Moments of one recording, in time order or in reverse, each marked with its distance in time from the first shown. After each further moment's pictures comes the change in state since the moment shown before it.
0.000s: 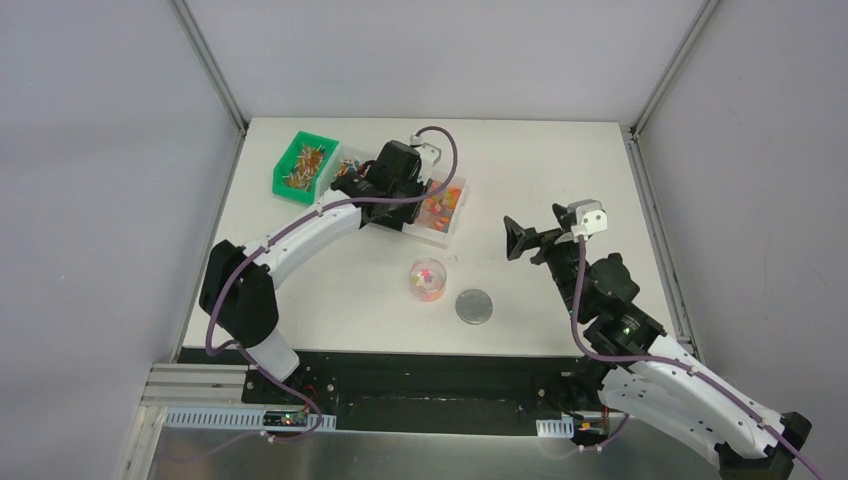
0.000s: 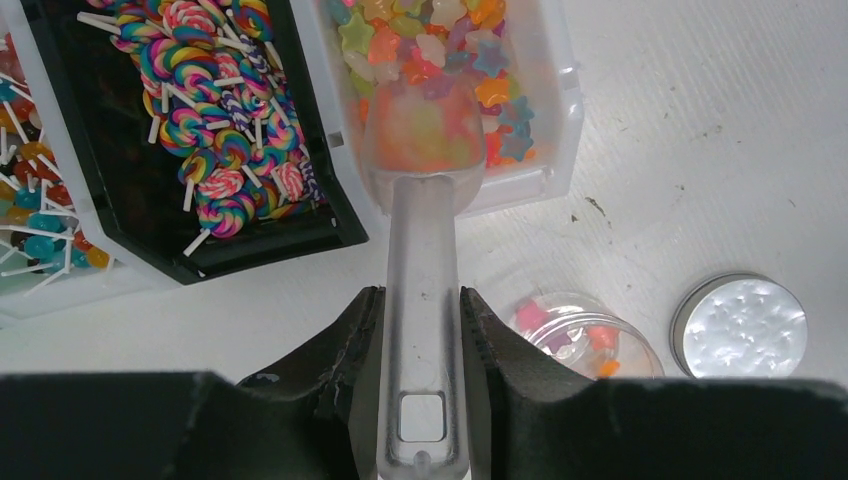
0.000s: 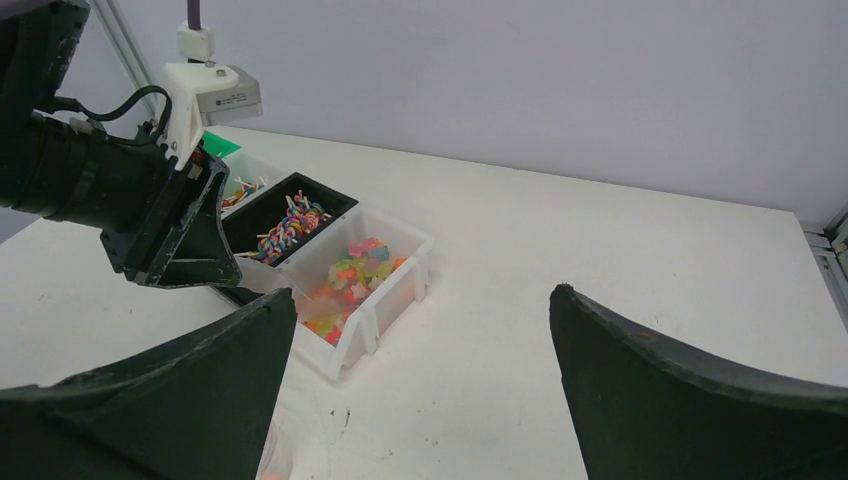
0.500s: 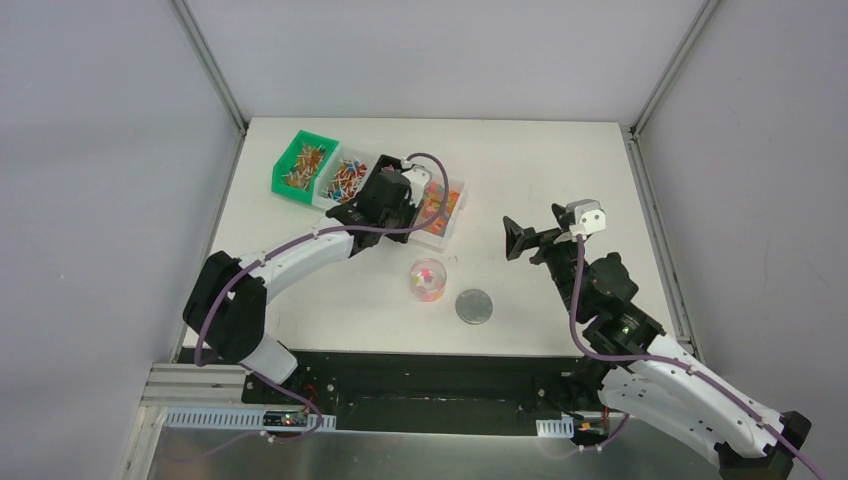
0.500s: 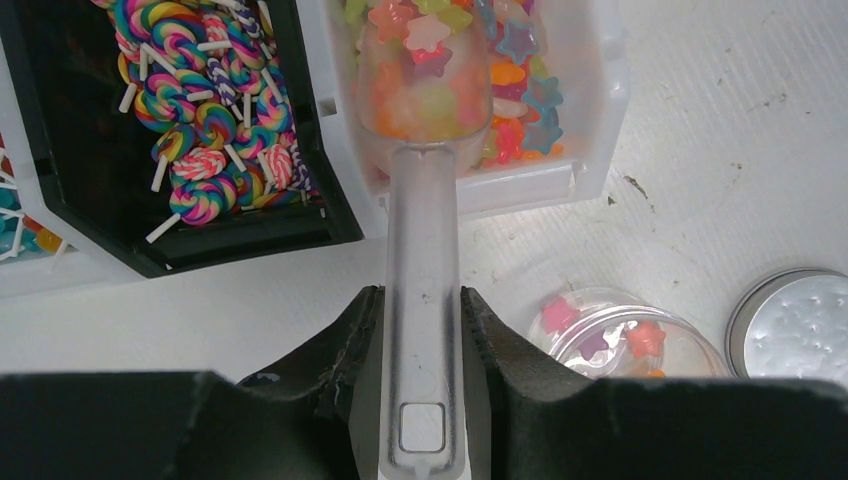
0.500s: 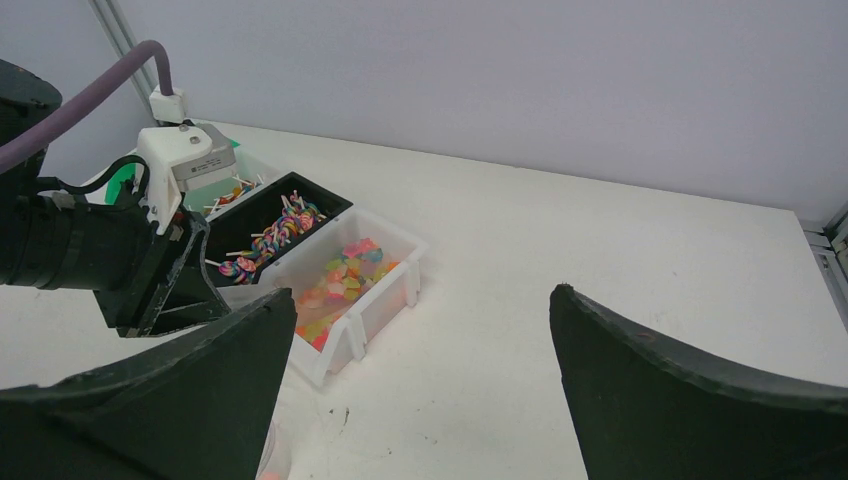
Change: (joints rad) left arm -0.011 -0.106 -0.313 0.275 -0.060 0.005; right arm 0.000 0.002 0.000 0.001 0.000 -0.001
